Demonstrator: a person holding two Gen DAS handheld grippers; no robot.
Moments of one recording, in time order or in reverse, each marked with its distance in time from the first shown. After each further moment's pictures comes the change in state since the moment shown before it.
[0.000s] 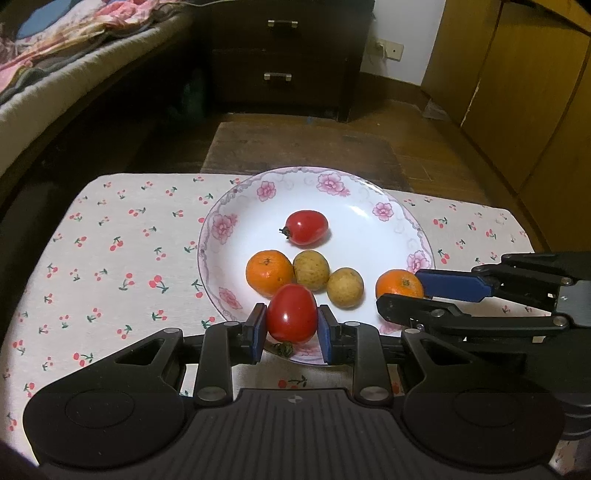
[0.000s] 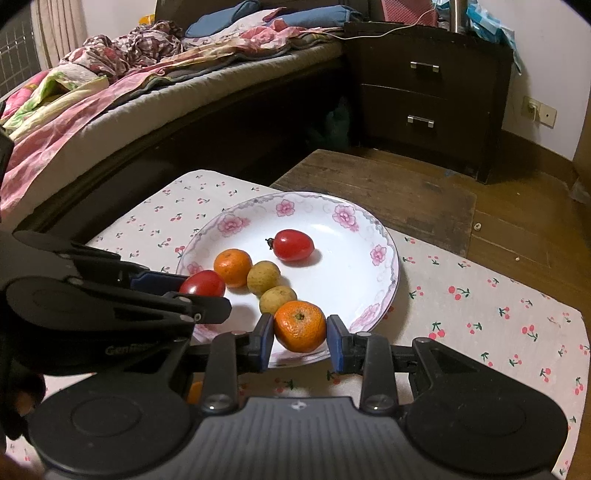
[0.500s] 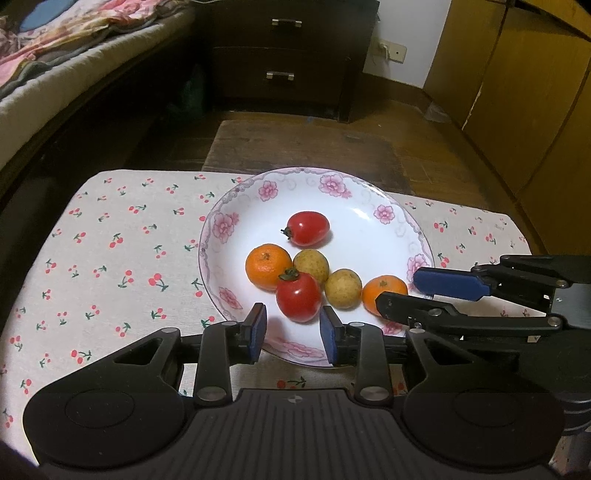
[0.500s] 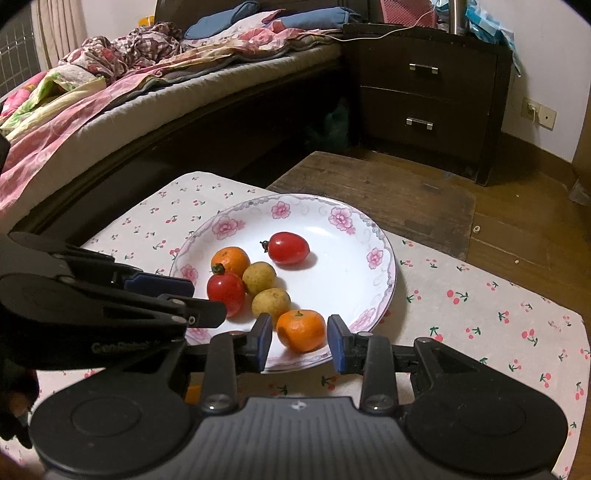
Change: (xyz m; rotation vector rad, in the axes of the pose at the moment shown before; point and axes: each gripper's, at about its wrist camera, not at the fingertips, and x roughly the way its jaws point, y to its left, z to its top) left arm -0.001 0.002 0.001 -0.019 -0.001 -0.004; right arm 0.001 -0.001 0.000 -0.008 -0.010 -0.014
